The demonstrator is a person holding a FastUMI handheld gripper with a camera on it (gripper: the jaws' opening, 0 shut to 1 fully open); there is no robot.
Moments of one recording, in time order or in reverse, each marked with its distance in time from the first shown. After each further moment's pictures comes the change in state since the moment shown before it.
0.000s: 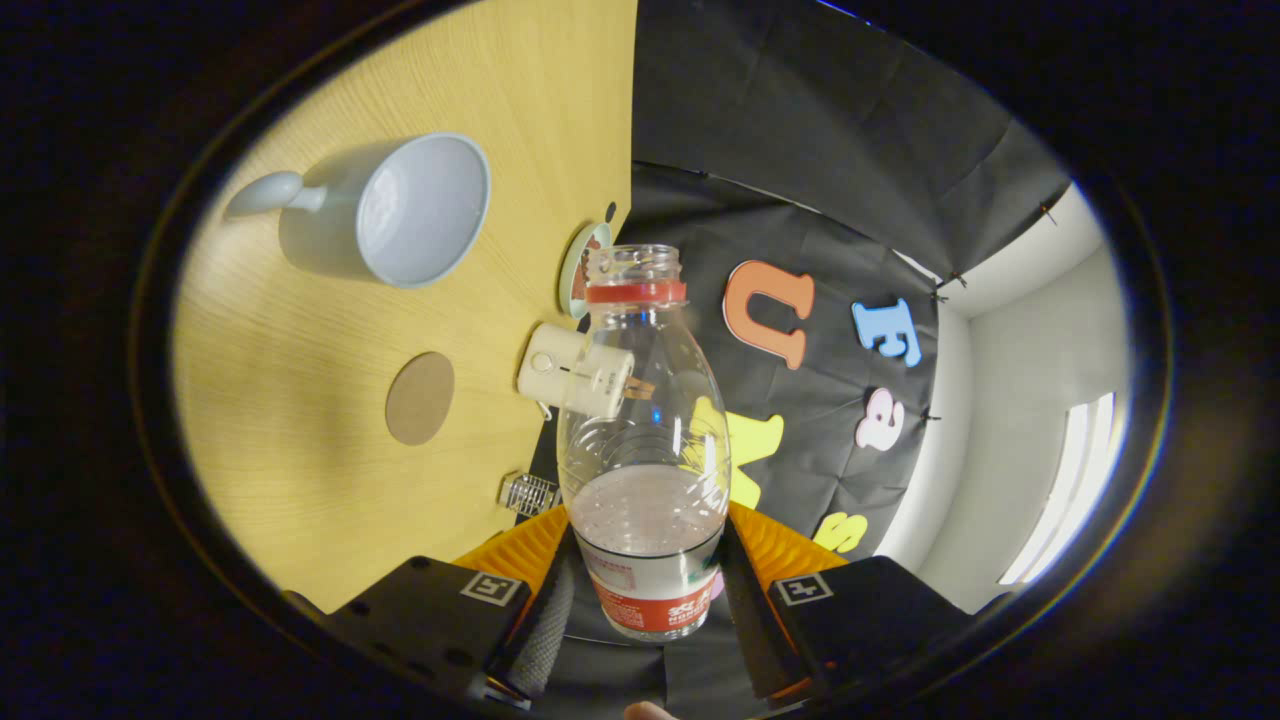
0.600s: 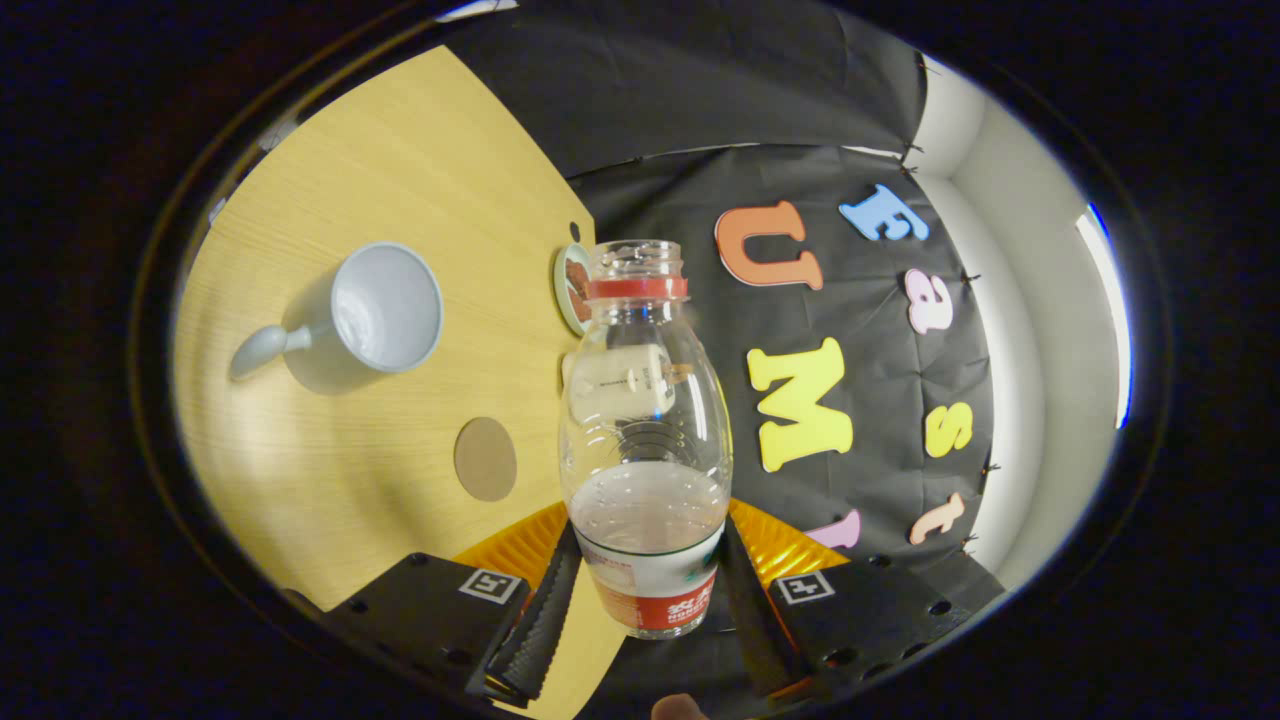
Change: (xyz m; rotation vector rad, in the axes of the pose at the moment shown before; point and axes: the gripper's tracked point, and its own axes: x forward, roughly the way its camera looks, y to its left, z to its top) arm -0.020 0.014 -0.008 0.491 0.014 0.162
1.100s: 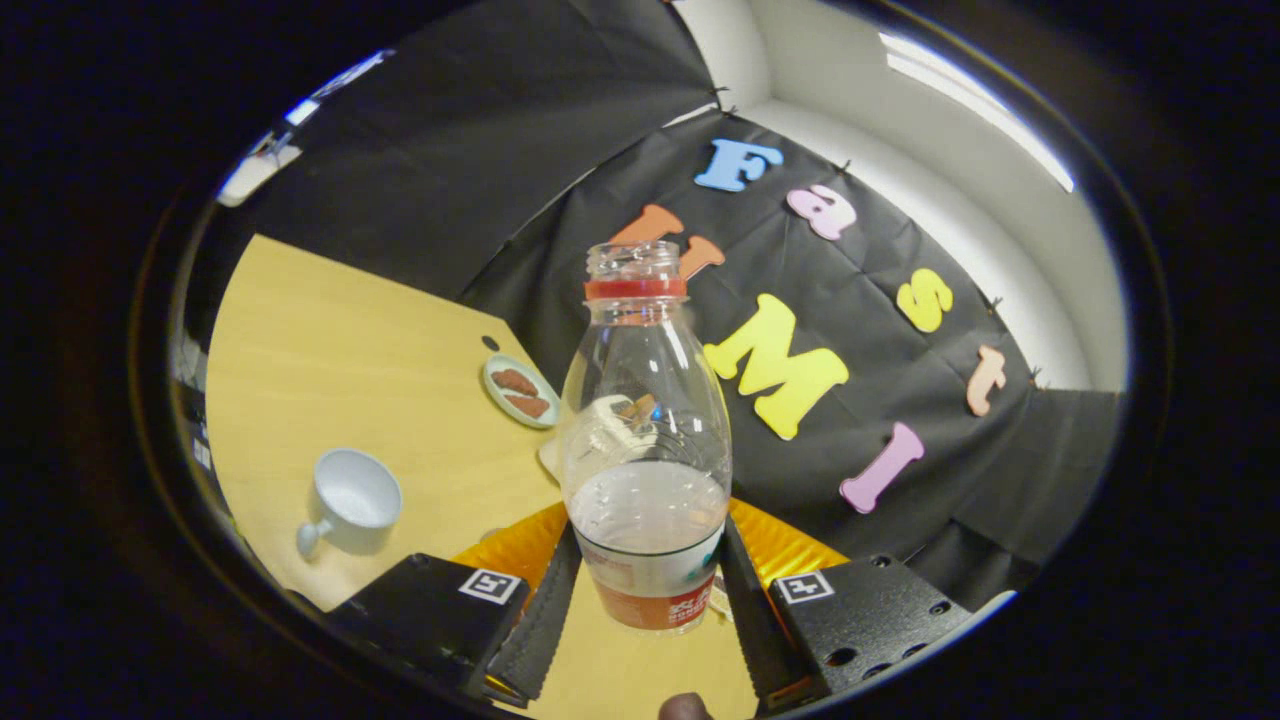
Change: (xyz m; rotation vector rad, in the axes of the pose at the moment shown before) arm -0.015 -0.060 0.020 0.609 -0.126 0.008
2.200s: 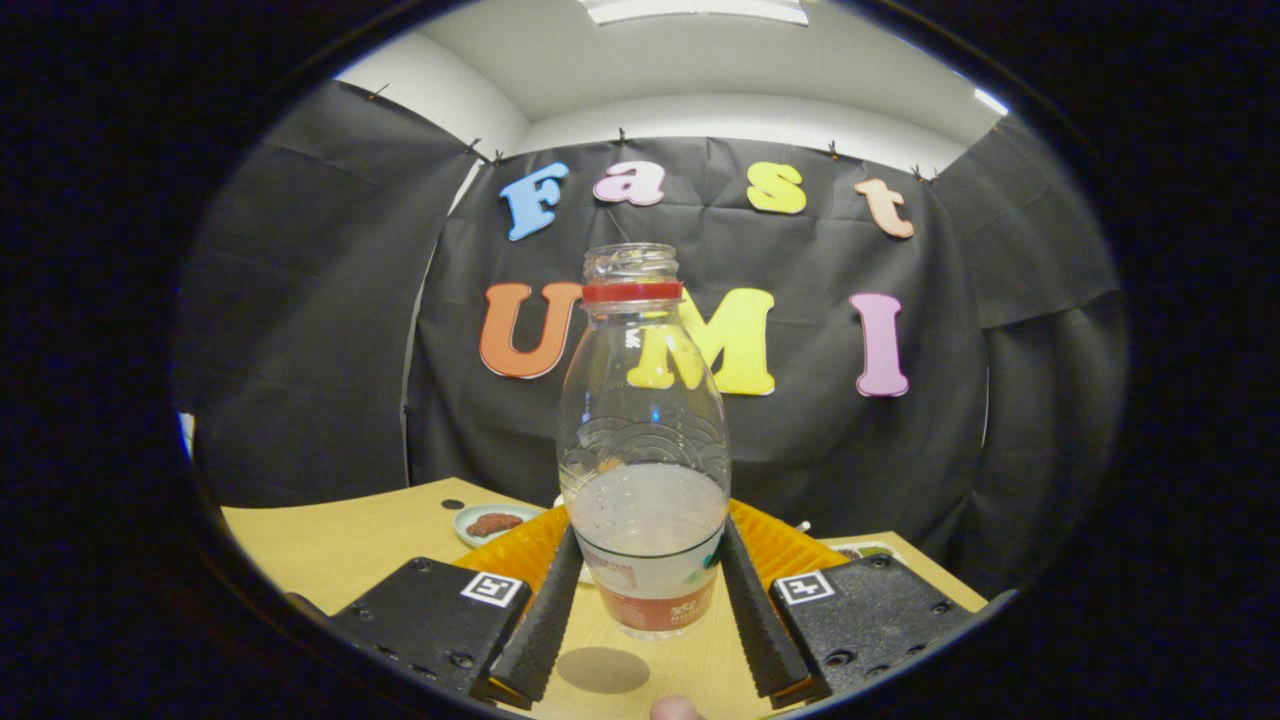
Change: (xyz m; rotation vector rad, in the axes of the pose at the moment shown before) arm 0.103 -0.049 -0.017 0.642 -0.094 -0.101
